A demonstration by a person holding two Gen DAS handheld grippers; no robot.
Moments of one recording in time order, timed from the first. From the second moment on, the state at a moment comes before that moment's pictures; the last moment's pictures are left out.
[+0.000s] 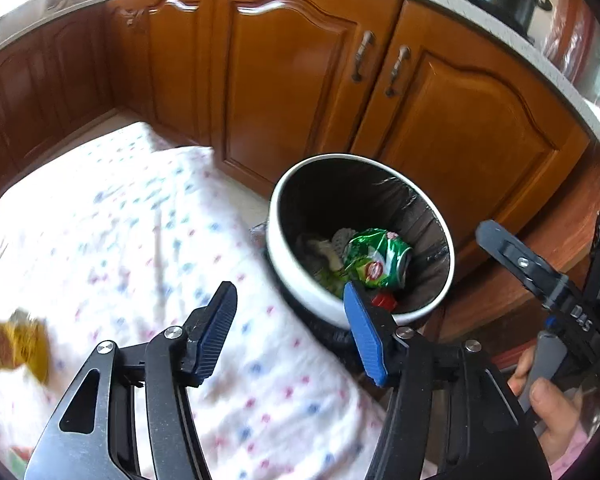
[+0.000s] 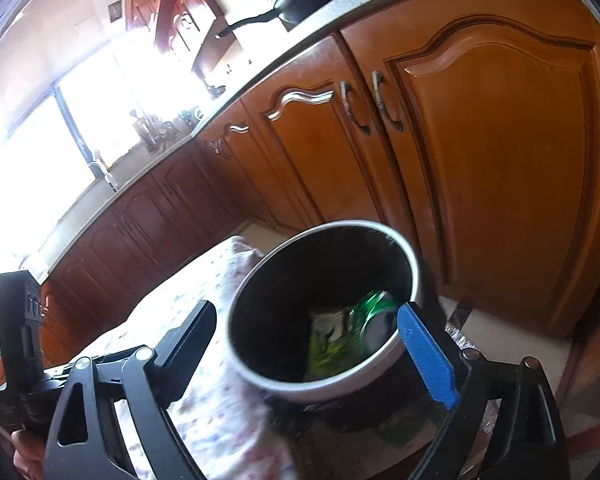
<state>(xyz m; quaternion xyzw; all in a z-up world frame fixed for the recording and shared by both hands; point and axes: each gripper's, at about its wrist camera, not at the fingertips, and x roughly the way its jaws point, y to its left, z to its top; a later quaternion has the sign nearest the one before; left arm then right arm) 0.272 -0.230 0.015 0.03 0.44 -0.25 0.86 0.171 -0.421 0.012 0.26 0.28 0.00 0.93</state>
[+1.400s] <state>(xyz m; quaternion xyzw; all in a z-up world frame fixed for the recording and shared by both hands) 0.158 0.023 -0.021 -0.13 0.48 -0.07 0.86 0.125 -0.272 -0.007 0.24 0.32 0.12 0.91</state>
